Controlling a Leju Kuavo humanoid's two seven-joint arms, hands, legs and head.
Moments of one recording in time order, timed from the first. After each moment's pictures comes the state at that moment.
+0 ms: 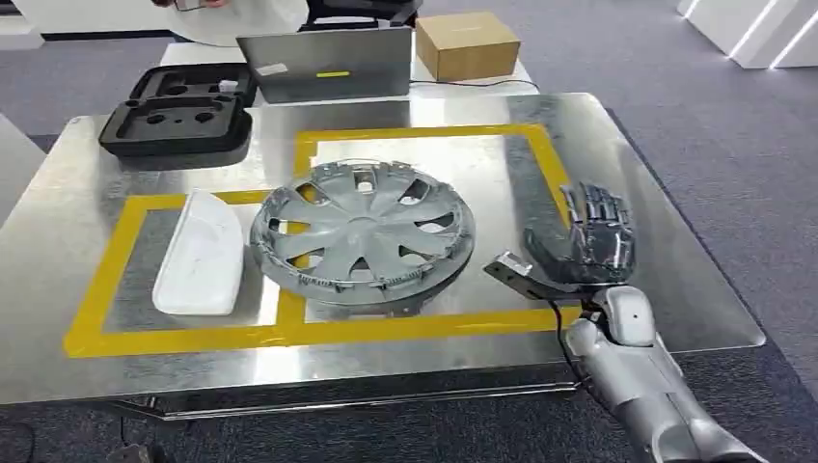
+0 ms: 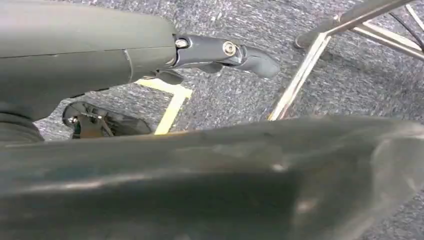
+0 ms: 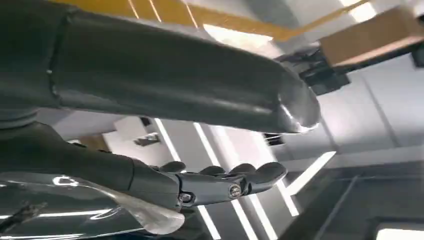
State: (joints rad) left arm -0.12 -0.23 0.95 -0.23 -0.56 0.04 -0.51; right arm -0.32 -0.17 0.43 -1.11 1.04 -0.65 -0.15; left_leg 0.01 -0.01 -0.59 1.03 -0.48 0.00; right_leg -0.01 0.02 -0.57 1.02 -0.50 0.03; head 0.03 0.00
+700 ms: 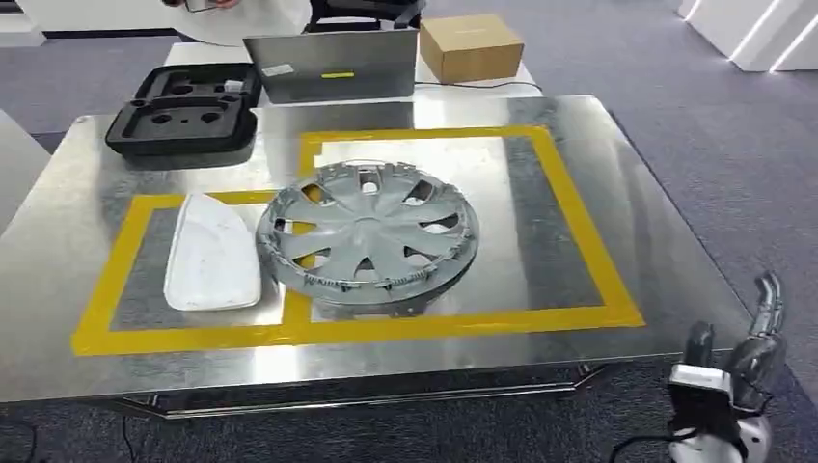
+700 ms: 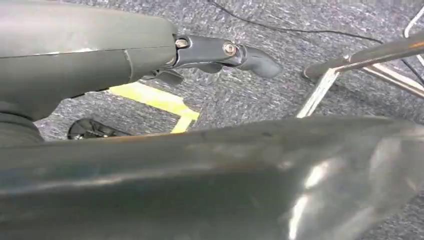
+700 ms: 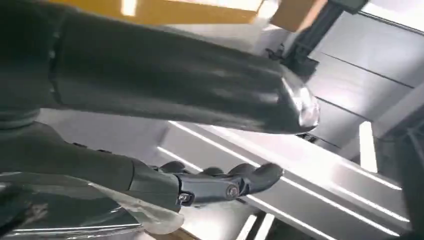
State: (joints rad) left arm -0.07 -0.21 0.98 -0.23 -0.51 0.07 -0.58; right arm 0.28 -0.01 0.10 -1.76 0.23 -0.40 -0.62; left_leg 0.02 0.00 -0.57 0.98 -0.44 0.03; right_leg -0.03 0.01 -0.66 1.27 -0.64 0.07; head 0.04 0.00
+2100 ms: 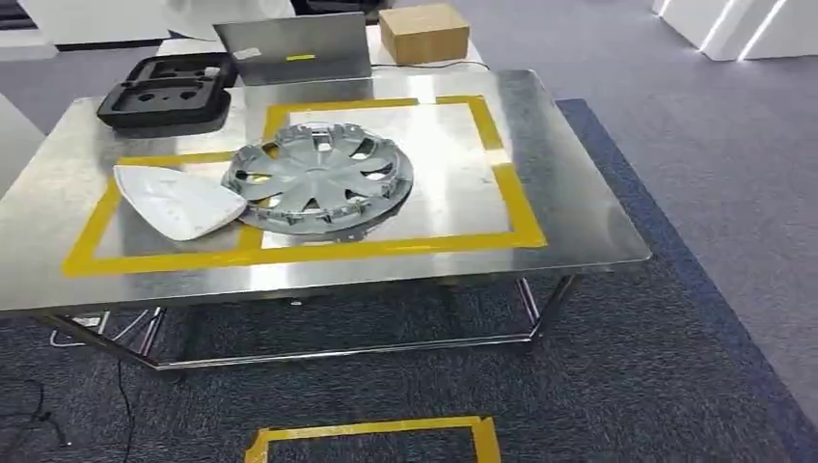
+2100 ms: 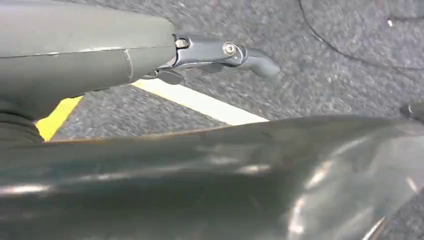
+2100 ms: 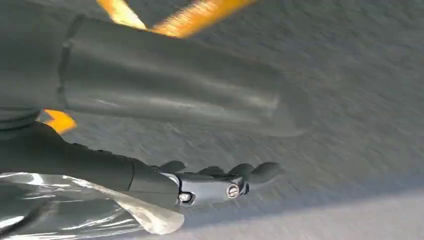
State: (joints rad) left arm -0.03 -0.29 1.14 -0.30 -0.64 0.16 -0.58; right arm 0.17 0.26 -0.74 -0.62 0.54 -0.43 -0.42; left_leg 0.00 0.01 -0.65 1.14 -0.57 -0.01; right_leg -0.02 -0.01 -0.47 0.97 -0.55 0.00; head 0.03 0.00
